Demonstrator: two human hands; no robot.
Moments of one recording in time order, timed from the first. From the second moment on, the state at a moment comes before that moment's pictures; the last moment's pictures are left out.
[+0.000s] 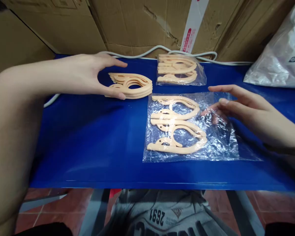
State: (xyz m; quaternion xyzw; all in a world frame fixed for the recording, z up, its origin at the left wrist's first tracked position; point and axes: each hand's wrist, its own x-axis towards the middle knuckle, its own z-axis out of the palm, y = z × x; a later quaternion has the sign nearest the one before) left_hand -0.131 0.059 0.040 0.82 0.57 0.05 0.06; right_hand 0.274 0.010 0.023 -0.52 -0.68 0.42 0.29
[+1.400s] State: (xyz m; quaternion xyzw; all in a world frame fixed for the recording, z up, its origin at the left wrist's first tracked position) left_hand -0.022 -0.004 0.012 0.91 0.30 0.30 0.00; right_hand 0.269 -0.019 0.039 -0.45 -0.74 0.35 0.35
